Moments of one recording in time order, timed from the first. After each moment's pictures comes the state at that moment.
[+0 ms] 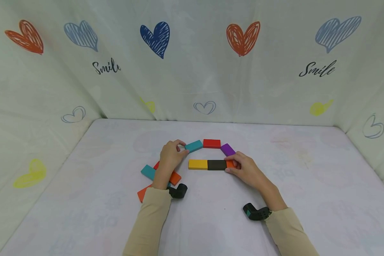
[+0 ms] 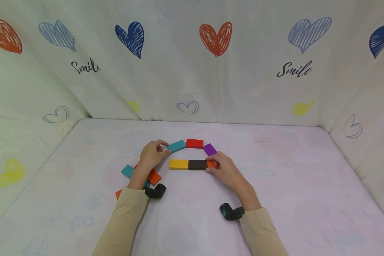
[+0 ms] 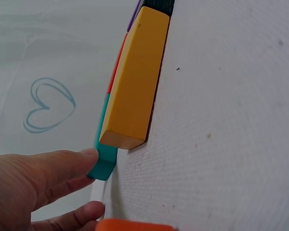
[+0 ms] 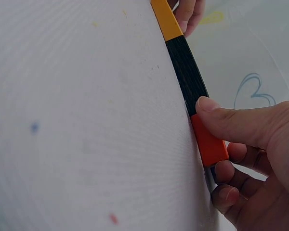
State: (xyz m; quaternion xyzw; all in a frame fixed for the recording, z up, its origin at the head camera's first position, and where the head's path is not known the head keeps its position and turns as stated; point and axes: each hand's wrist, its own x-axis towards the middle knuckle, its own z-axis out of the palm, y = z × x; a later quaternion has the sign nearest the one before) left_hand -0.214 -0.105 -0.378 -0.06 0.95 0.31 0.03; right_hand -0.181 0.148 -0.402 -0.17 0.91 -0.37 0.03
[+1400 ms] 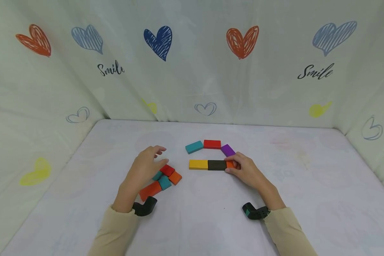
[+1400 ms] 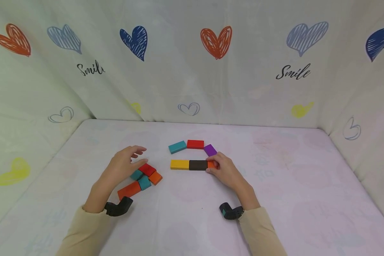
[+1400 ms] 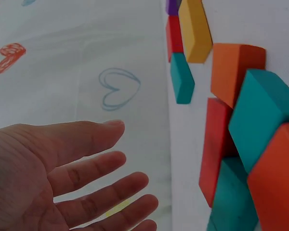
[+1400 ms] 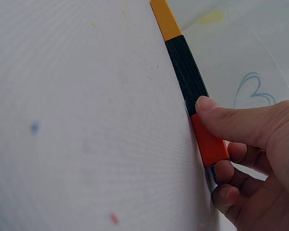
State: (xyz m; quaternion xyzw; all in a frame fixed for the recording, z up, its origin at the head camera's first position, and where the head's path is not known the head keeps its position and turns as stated) left_hand -0.147 -0.167 -0.330 0.03 0.96 0.28 0.04; right_hand -0.179 0.147 -0.402 -0.17 0.91 -0.38 0.02
